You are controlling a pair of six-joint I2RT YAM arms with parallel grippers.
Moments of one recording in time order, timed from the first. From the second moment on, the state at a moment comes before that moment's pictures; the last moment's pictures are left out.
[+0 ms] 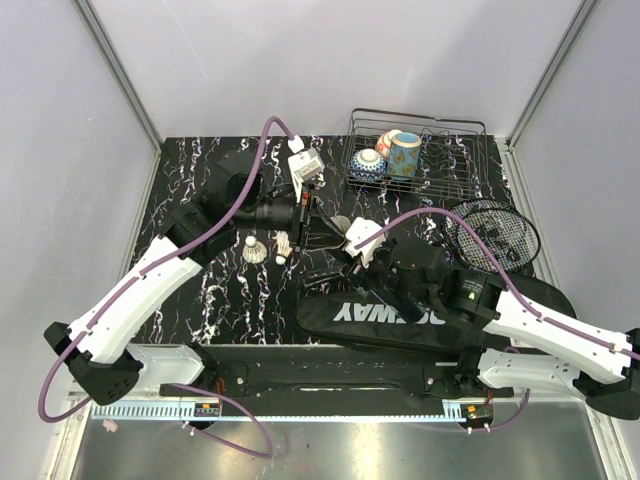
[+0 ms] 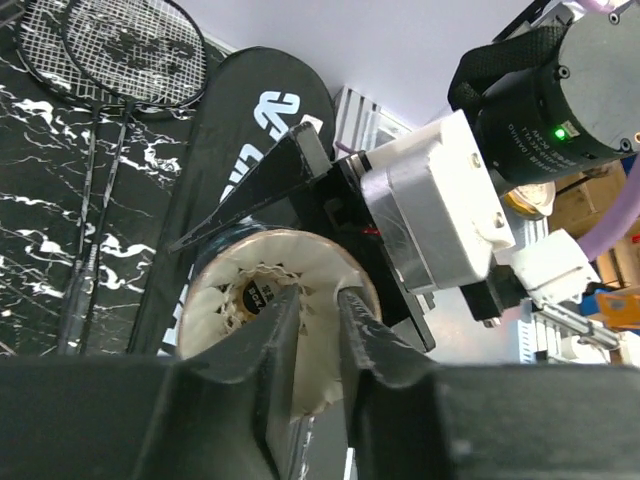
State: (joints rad) left arm -0.73 1.23 1.47 -0.55 0.74 -0.28; right arm 1.10 0.98 1.00 -0.36 0.26 -0.18
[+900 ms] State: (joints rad) left arm -0.42 1.23 1.44 -0.76 -0.12 -0.58; right arm 1.10 0.88 0.95 -0.39 0.37 -0.12
